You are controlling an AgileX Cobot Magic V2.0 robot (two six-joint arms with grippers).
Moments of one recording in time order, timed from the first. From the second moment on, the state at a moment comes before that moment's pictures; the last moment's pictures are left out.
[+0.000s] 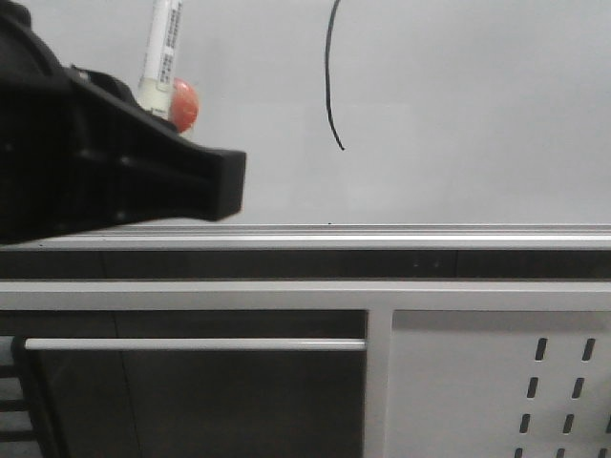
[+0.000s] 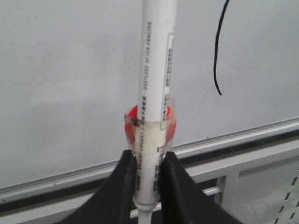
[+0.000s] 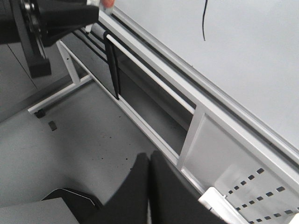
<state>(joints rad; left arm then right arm) -1.42 1.40 -0.49 1.79 1.13 -2.38 0.62 0.61 -0.74 0.17 0.82 -0.25</state>
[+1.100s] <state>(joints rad) -1.30 1.49 -0.56 1.79 1.14 -2.51 0.62 0.61 -0.70 0.15 0.78 -0.25</state>
